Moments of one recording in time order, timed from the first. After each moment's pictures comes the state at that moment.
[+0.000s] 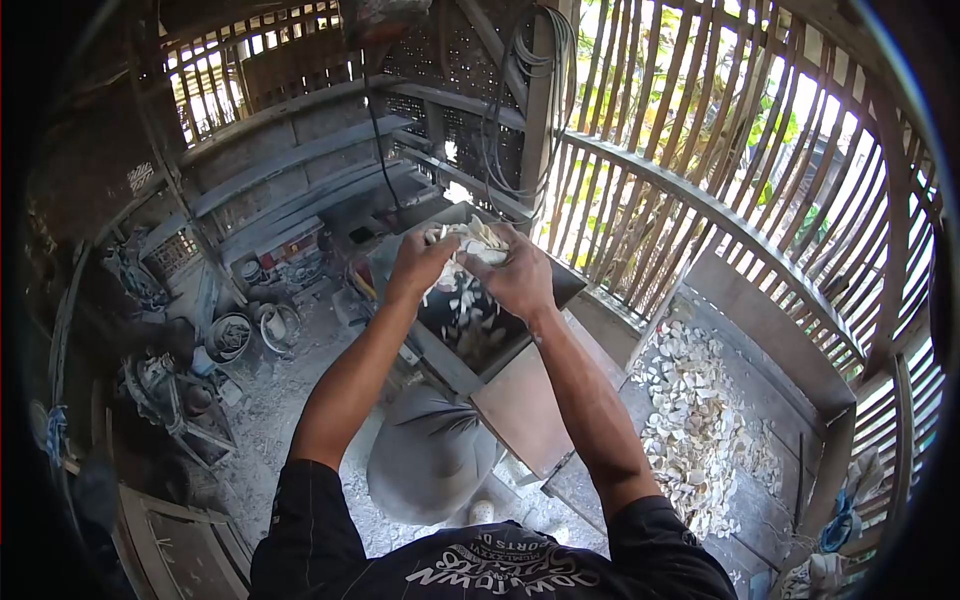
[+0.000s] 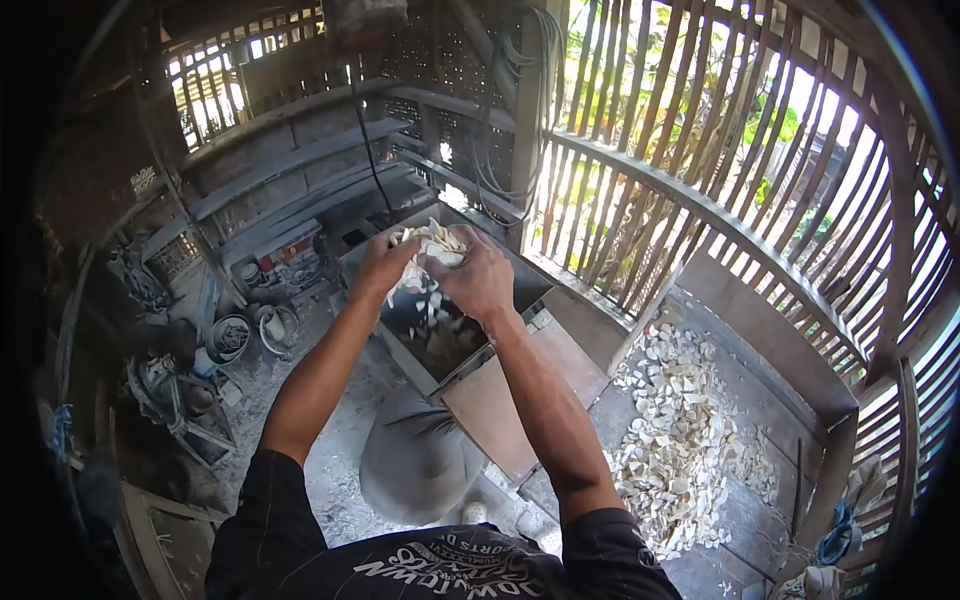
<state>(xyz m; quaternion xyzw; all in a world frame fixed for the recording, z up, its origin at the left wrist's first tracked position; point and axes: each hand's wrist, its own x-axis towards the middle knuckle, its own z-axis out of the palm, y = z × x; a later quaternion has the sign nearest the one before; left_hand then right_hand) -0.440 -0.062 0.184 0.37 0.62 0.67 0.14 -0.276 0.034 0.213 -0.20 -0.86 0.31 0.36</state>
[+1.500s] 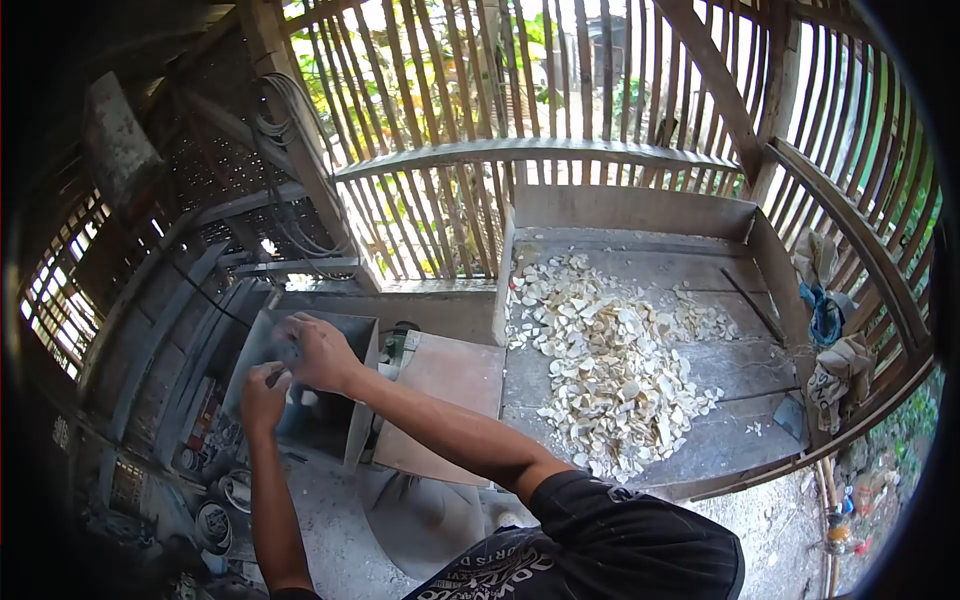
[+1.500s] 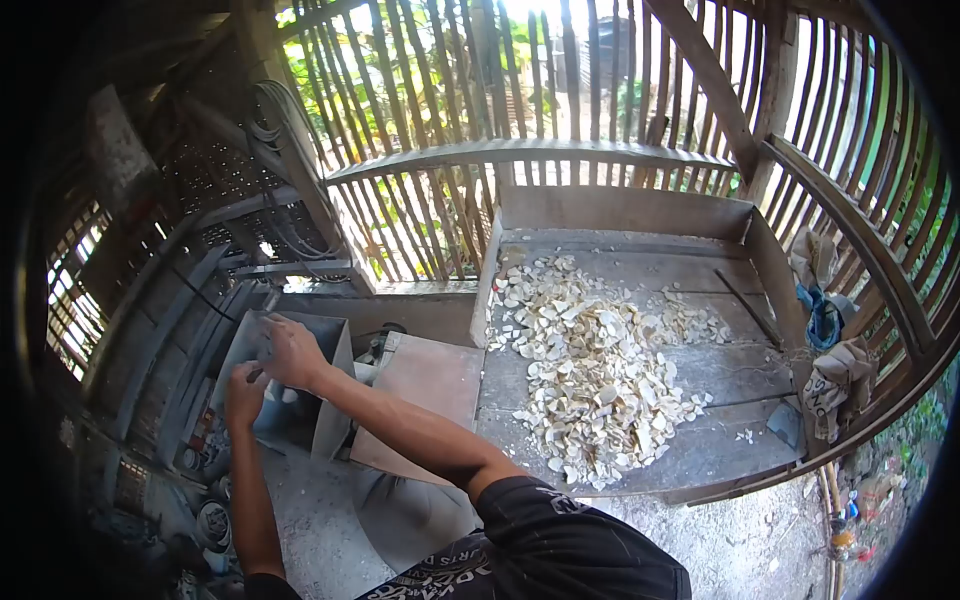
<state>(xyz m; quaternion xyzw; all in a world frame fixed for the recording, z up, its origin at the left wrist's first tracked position) -0.442 -0.085 0.174 0.50 0.80 0.33 -0.03 -0.279 0.032 0.190 -0.11 -0.78 0.36 0.50</state>
